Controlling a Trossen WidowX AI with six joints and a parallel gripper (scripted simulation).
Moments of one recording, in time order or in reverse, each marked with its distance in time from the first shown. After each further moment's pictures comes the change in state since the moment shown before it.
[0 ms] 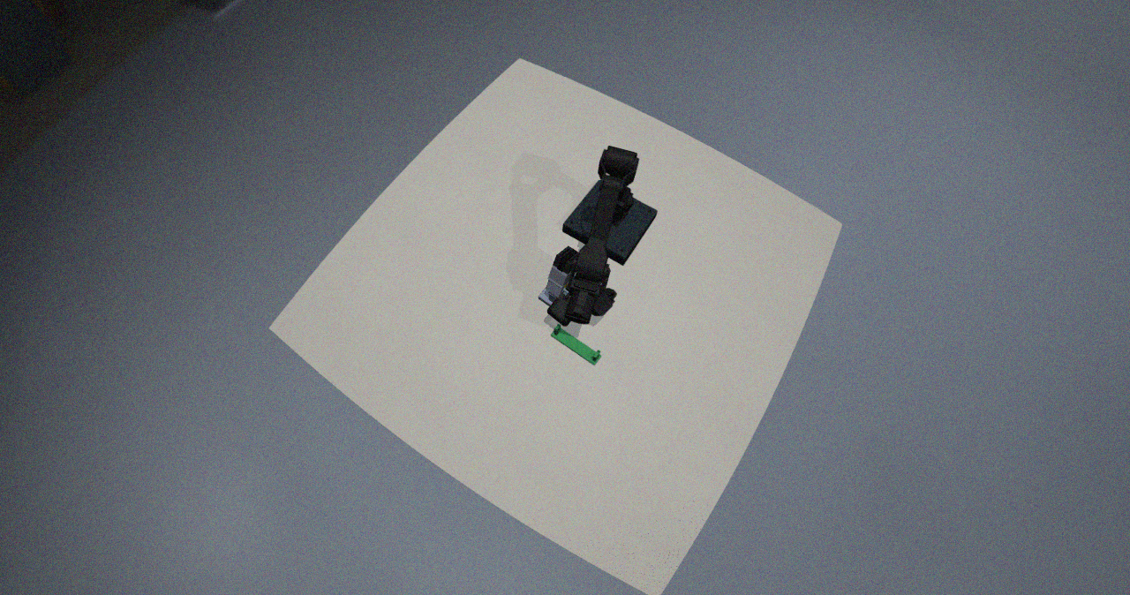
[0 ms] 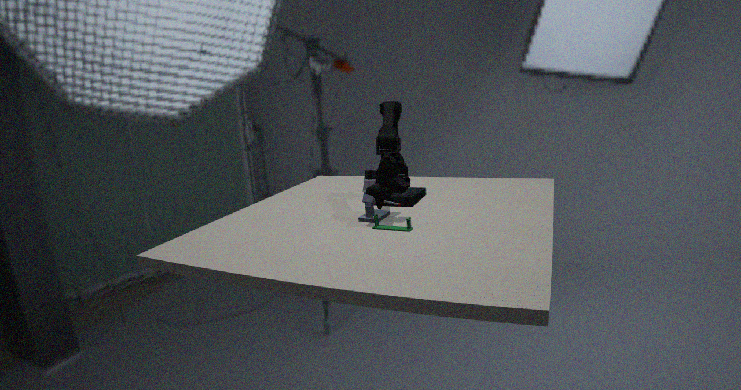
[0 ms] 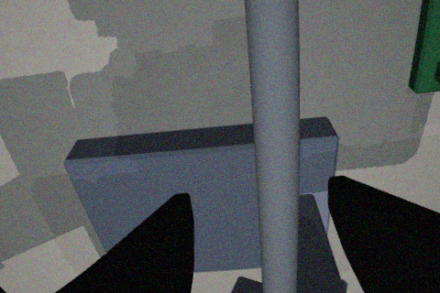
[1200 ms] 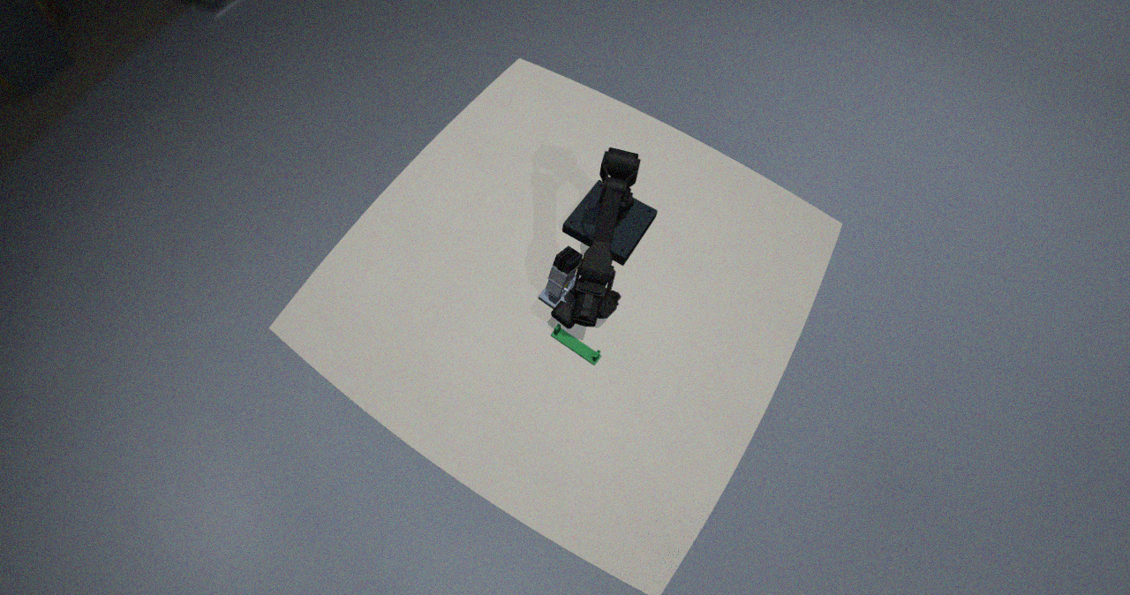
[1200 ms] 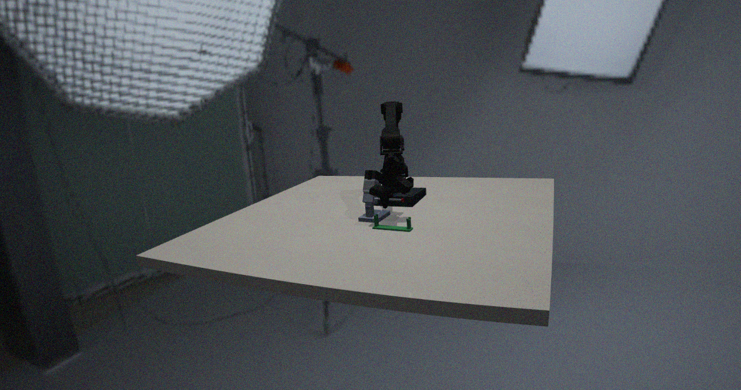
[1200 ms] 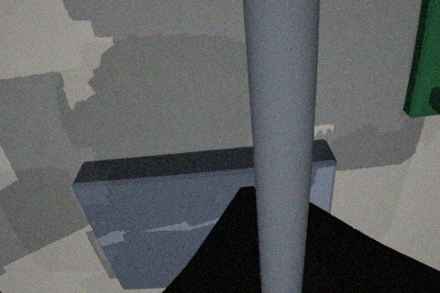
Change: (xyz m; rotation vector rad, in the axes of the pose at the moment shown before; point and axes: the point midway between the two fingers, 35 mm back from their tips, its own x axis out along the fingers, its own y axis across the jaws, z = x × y) arm -0.002 0.000 0.011 0.002 0.001 -0.008
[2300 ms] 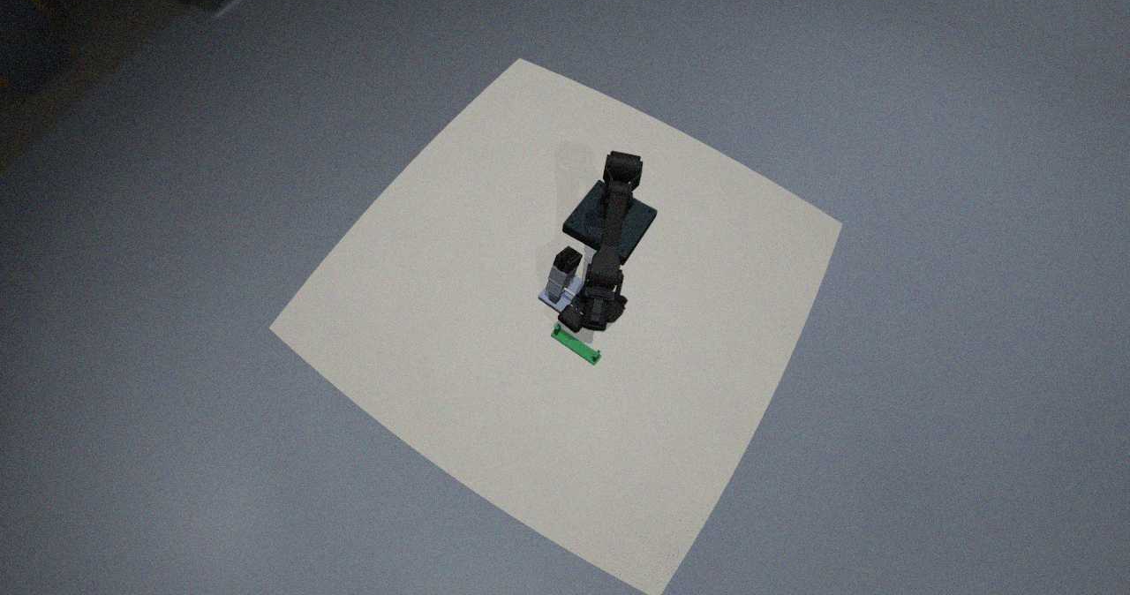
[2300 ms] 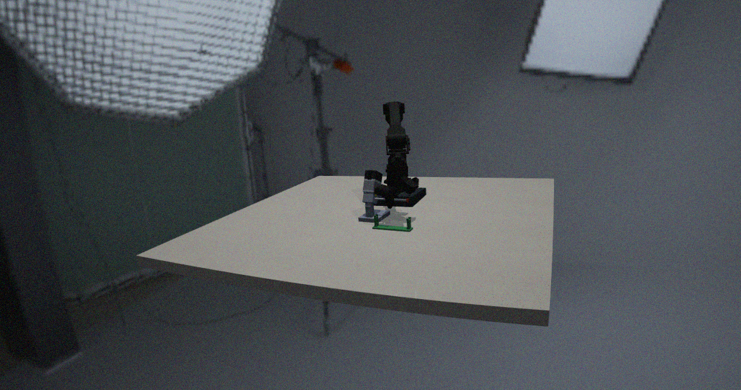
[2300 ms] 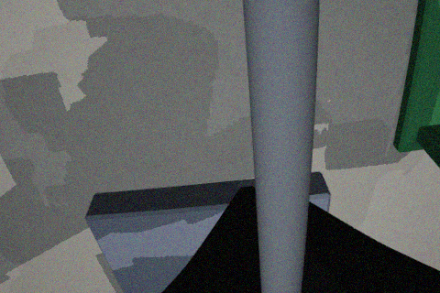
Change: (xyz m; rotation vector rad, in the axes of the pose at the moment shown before) arm -0.005 0.000 0.019 0.003 0.001 -0.011
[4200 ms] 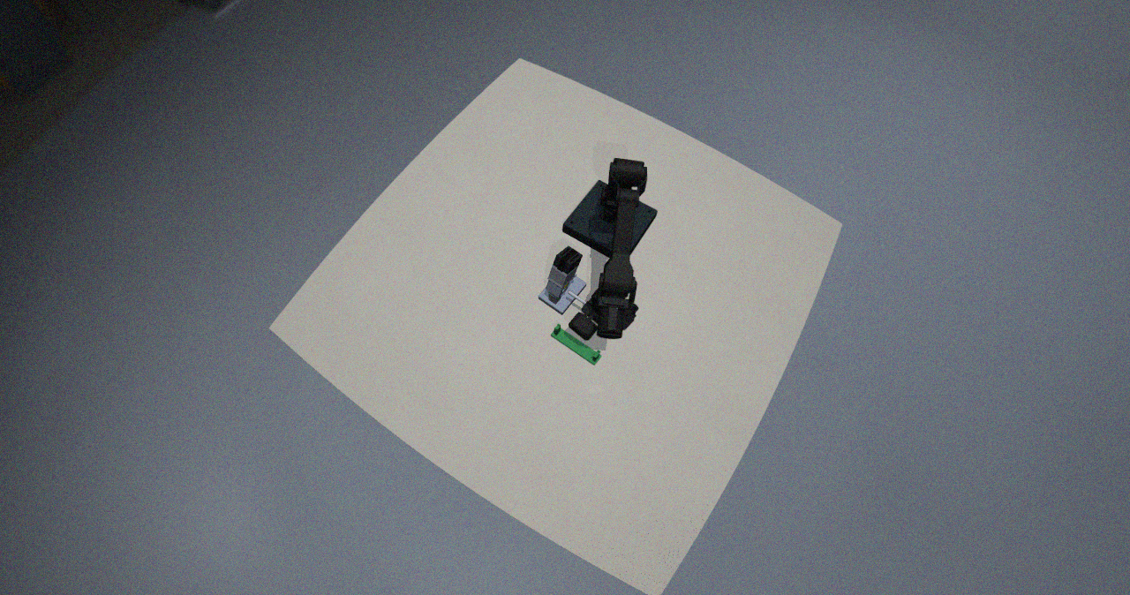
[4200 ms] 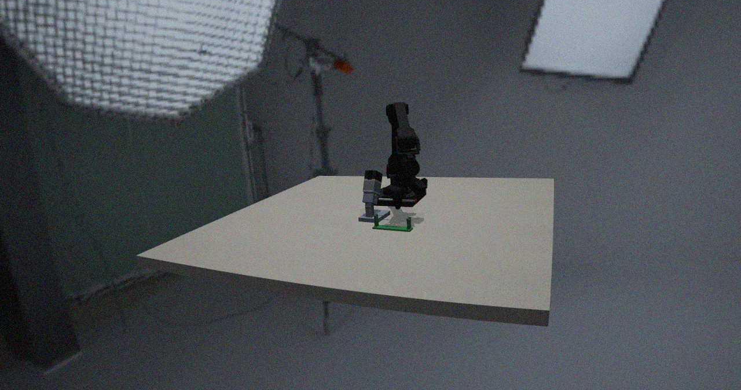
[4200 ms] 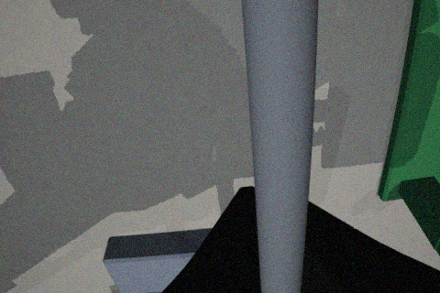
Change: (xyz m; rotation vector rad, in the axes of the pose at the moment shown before) arm -0.008 -0.001 0.031 0.002 0.005 -0.013
